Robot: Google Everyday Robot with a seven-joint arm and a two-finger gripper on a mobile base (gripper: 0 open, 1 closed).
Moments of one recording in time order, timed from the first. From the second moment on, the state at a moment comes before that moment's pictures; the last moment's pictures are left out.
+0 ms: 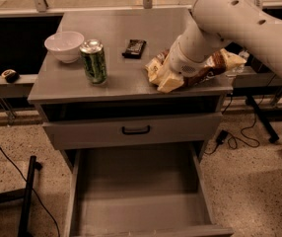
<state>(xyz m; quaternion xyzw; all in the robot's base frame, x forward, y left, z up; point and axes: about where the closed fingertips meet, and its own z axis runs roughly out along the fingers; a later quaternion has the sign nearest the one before) 0.628 -0.083 0.842 -0.68 0.70 0.00 0.24</state>
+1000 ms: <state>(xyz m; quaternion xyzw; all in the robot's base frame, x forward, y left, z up) 0.511 -0.156 0.940 -0.64 0.69 0.02 0.34</state>
